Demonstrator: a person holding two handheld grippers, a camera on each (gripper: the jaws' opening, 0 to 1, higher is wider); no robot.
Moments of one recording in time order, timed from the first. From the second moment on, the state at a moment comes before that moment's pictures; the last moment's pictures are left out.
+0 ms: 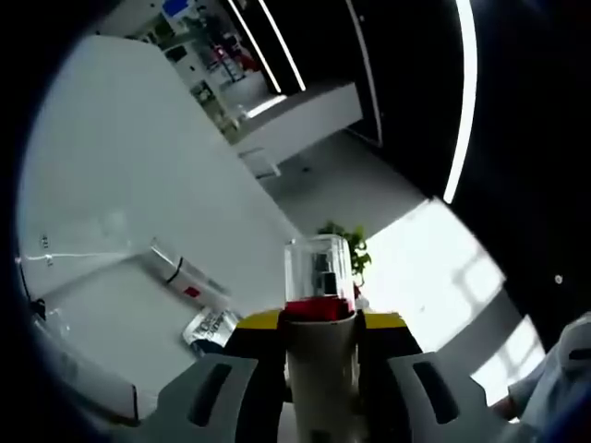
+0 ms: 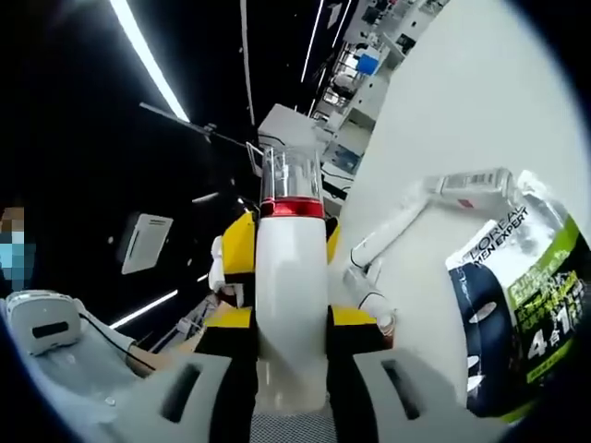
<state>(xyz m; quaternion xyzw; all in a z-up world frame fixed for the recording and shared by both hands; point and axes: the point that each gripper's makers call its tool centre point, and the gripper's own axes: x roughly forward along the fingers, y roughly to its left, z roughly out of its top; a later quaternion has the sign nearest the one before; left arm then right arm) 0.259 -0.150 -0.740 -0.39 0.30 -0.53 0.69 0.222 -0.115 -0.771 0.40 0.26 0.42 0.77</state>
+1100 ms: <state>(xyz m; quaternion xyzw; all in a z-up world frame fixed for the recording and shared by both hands) 0.225 -0.169 -0.754 -0.18 0.26 -0.62 0.72 0.209 -0.125 -0.817 0.10 0.27 0.44 0.85</state>
